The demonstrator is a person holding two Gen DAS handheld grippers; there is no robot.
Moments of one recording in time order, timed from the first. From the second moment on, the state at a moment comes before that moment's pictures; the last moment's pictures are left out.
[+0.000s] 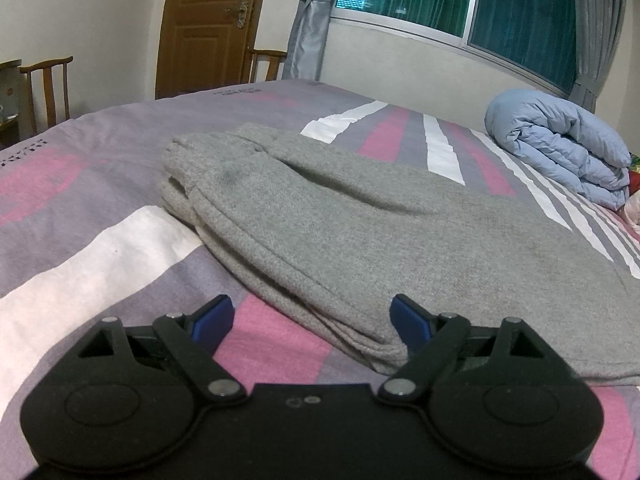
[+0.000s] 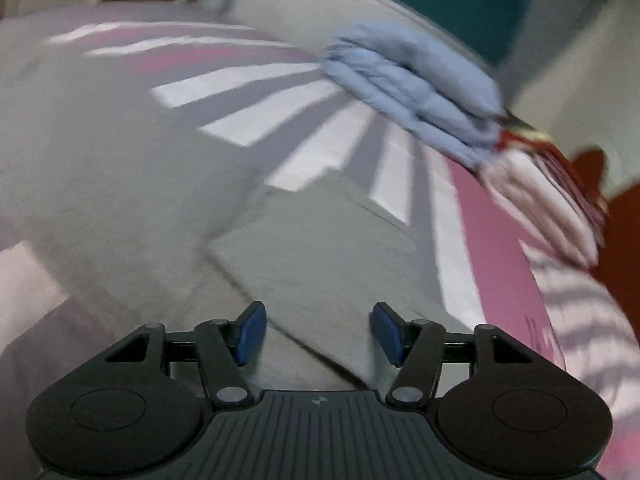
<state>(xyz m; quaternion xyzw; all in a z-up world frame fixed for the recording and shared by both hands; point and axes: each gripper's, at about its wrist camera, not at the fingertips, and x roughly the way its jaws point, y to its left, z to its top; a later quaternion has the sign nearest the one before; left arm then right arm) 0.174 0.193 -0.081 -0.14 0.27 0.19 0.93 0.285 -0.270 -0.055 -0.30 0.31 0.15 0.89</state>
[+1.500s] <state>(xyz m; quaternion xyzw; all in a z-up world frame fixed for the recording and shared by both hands) 0.173 0.196 -0.081 -0.15 0.27 0.19 0.93 0.224 -0.542 -0.068 0.49 0.26 -0.04 0.83</state>
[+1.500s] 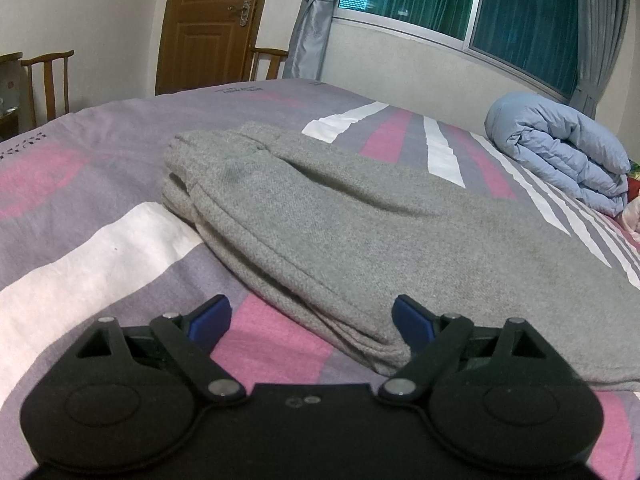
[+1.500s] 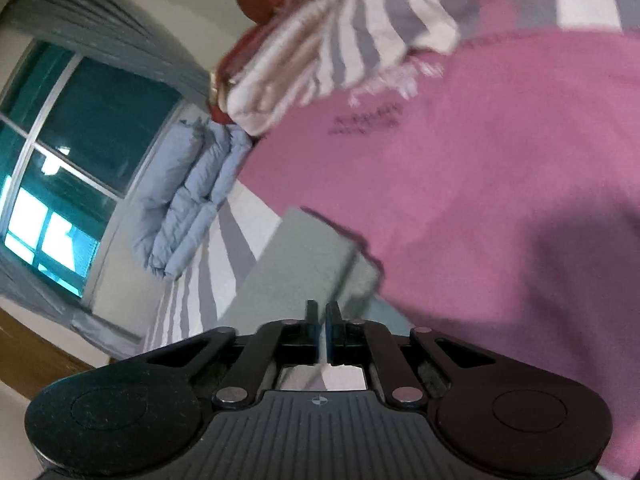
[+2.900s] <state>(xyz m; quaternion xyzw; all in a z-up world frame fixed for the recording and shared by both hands) 0.173 0.196 -0.081 -0.14 0.27 0.19 0.93 0.244 -0.544 -0.097 0.58 0.26 -0.09 0.77</state>
